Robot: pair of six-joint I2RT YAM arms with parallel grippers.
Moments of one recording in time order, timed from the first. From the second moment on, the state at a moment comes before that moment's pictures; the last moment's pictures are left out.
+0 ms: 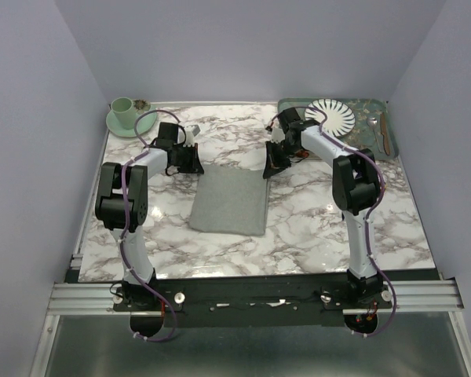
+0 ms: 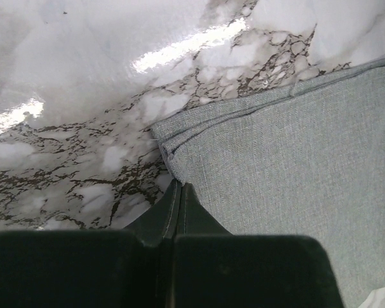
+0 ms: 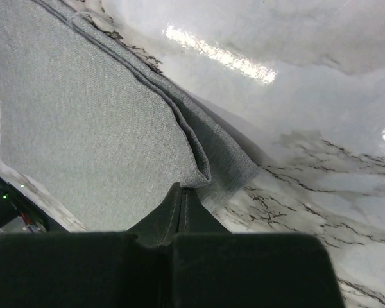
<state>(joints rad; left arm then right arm) -0.12 1.96 1.26 -0.24 0.51 -0.10 0.36 2.28 1.85 -0.82 -0.51 0.19</state>
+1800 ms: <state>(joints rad) -0.15 1.96 1.27 -0.22 0.55 -0.16 0.29 2.30 1.80 -0.80 -0.52 0.11</state>
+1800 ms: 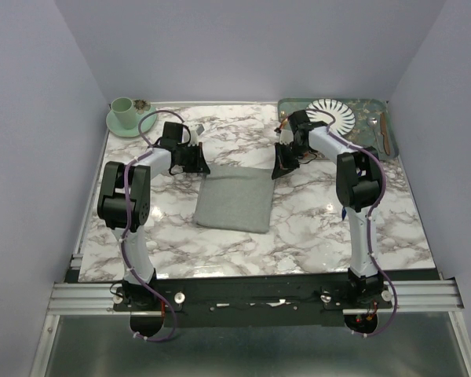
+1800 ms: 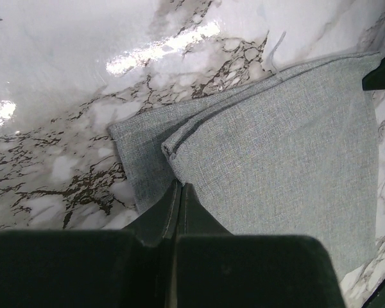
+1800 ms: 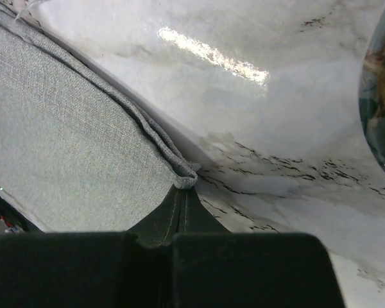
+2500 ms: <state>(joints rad) -0.14 1.84 1.23 -0.18 0.52 -0.17 0.30 2.24 1.80 -0.76 -0.60 0.12</state>
